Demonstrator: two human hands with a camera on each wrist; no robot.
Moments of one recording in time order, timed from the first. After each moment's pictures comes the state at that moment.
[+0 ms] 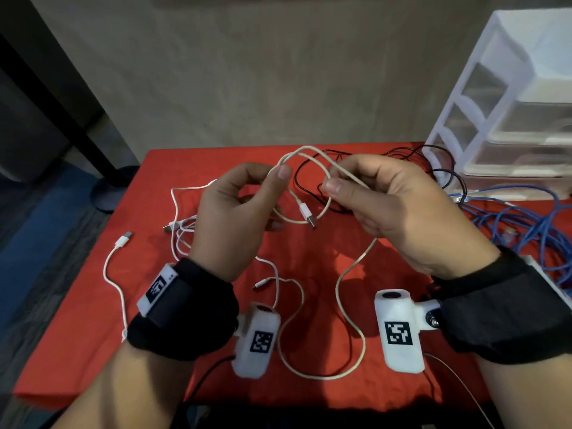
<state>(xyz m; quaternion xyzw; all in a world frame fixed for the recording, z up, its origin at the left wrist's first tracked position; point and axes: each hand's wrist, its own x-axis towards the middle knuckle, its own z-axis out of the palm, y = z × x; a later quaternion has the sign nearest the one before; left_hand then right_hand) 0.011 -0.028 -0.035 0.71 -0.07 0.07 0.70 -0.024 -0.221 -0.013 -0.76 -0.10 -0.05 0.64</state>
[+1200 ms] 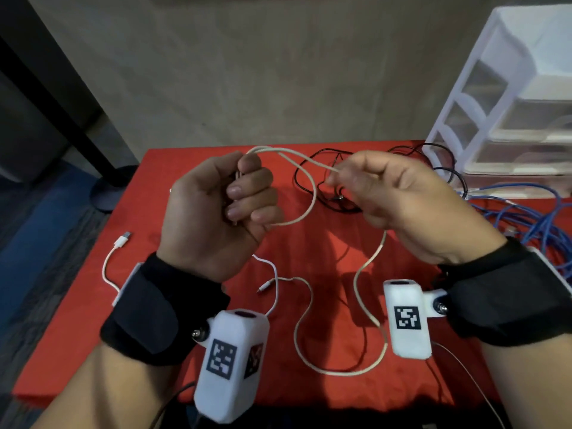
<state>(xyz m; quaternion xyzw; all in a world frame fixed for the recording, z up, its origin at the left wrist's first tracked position) 0.015 -0.005 -0.008 0.31 -0.10 -0.32 0.89 -0.017 -0.234 -0.018 -0.72 -0.10 0.00 0.69</state>
